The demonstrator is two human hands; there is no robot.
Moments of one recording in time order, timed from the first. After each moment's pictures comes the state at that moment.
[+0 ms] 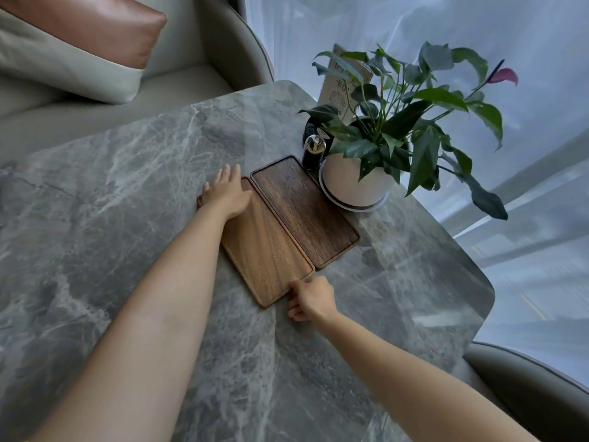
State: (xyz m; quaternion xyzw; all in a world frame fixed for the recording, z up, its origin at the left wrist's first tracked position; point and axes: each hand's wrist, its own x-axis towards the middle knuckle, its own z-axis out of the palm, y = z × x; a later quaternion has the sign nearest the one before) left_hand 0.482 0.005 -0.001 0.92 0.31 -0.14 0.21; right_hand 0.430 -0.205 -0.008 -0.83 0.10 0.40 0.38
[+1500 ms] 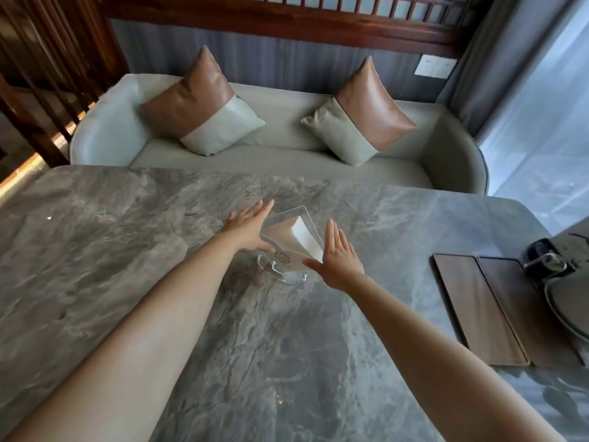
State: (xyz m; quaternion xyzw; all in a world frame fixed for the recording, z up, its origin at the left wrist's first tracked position) left_hand 0.036 0.183 0.079 0.86 0.46 -0.08 0.19; right_hand 0.188 0.054 0.067 -0.80 -0.56 0.21 0.04
